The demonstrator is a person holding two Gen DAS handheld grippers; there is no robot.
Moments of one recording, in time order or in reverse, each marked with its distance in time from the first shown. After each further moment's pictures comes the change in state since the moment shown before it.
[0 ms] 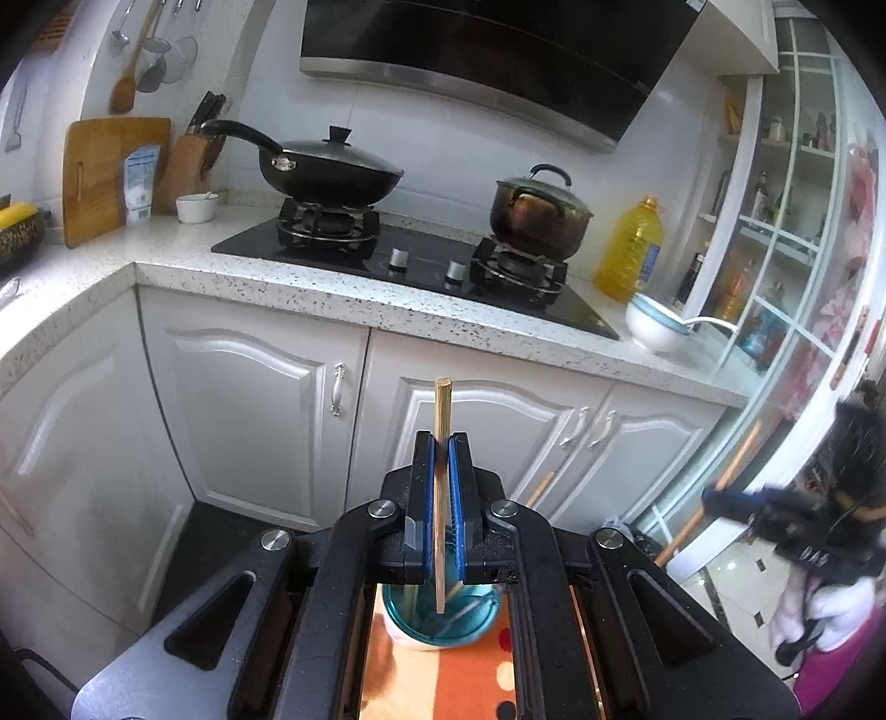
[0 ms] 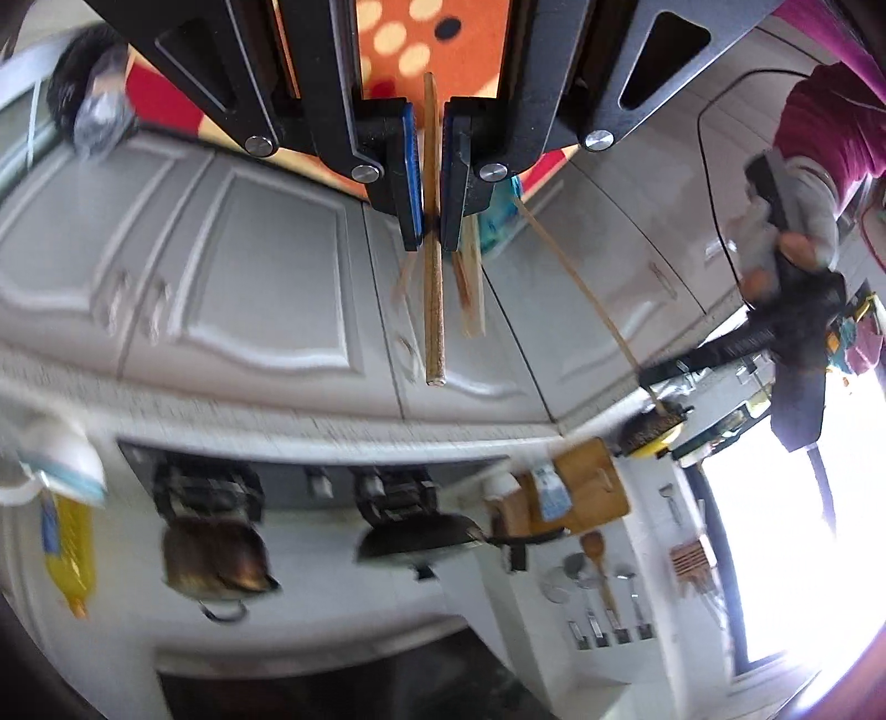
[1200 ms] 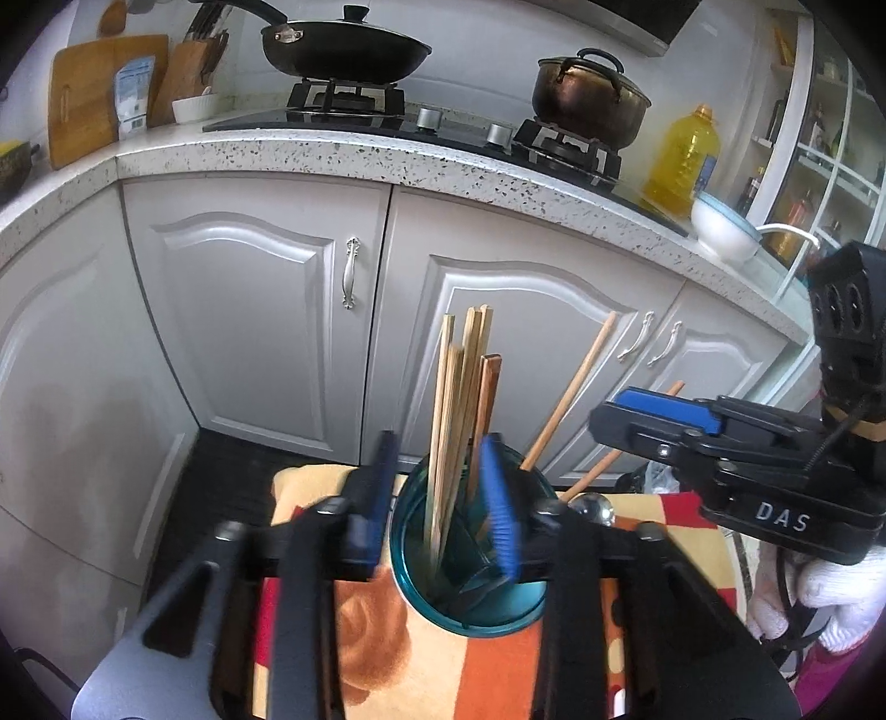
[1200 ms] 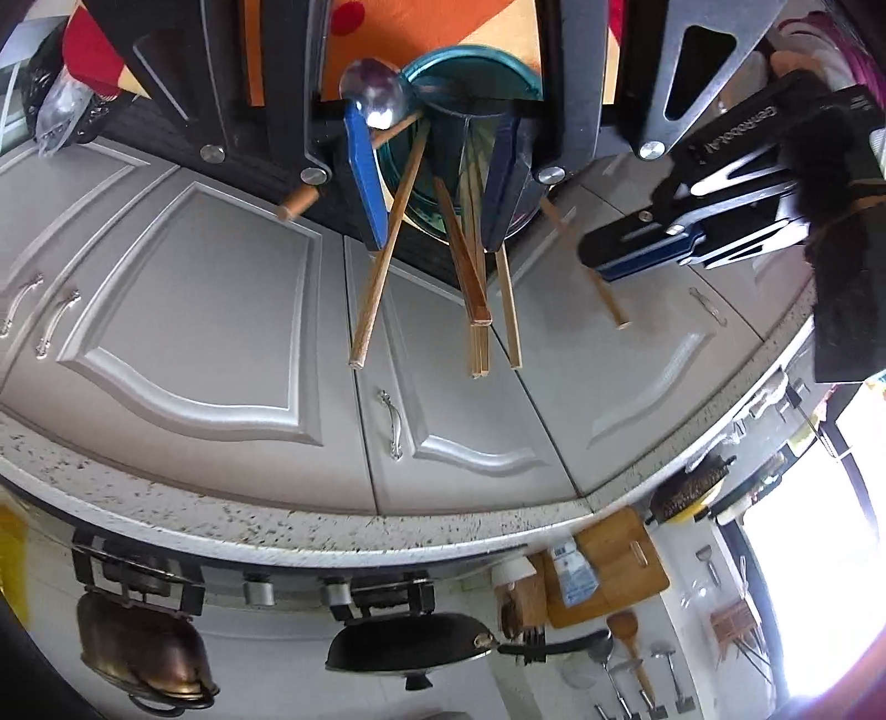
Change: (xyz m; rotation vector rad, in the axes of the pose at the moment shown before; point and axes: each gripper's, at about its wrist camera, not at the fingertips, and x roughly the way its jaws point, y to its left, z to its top) left arm 0.105 0.008 -0.071 -0.020 0.201 0.077; right arm 0.174 -0.006 0.007 0.023 0.189 0.000
